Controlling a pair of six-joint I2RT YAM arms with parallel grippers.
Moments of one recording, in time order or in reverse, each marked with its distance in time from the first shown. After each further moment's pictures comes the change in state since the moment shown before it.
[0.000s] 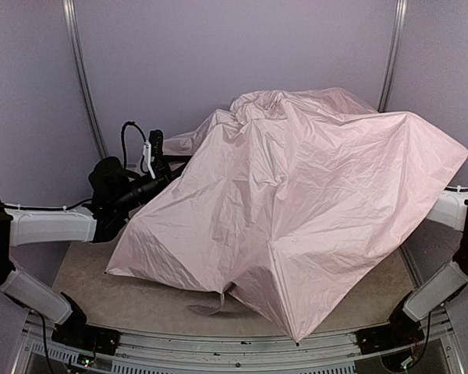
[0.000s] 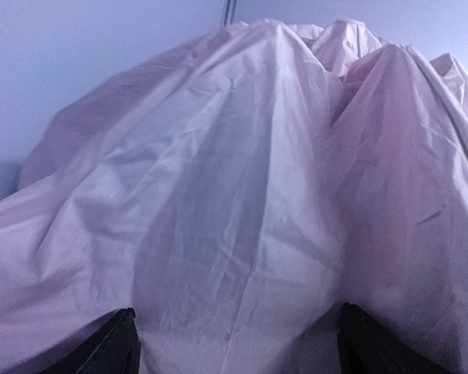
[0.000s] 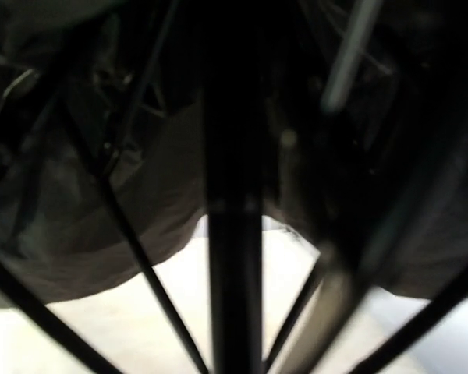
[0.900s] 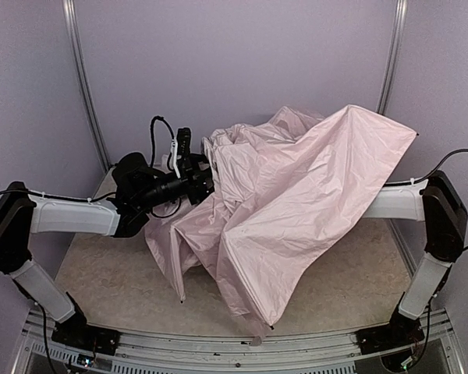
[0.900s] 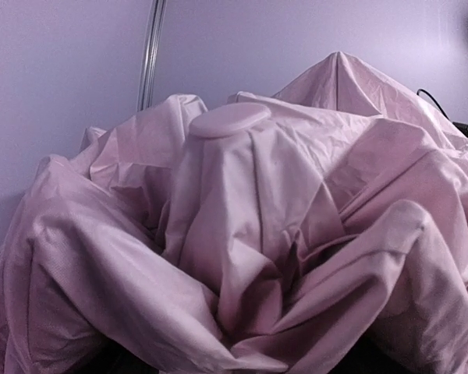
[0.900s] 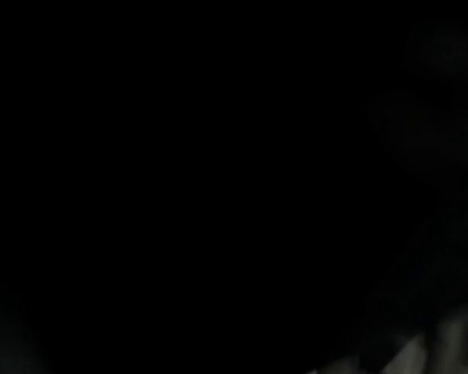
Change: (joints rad) left arm -0.144 0.204 0.156 0.098 0.101 0.000; right arm 0.192 0.273 0.084 -0.036 -0.040 -0.164
